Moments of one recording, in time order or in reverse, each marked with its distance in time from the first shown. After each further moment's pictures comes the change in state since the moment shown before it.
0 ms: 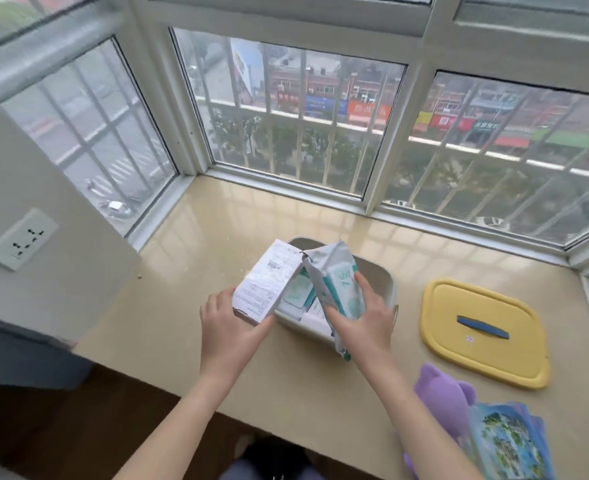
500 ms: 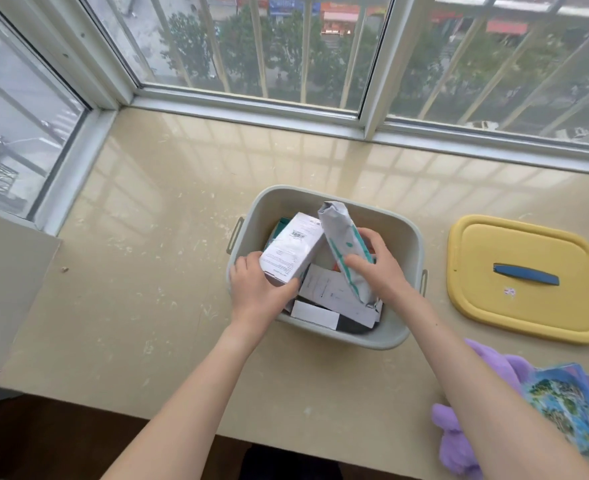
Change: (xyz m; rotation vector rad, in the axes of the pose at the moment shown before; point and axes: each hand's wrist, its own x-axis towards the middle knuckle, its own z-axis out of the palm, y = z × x) left_hand 0.081 -0.055 0.205 0.062 -0.329 -0.104; right_hand 0.151 0.121 0.073 0.219 -0.398 0.245
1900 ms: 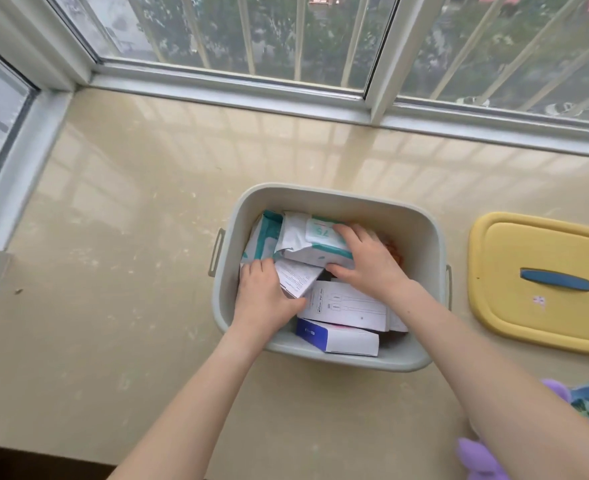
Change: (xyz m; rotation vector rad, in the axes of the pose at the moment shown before) left_hand 0.057 -0.026 0.052 0.309 -0.274 0.135; right_hand 0.104 0.040 0.022 -0.790 -0.012 -0.309
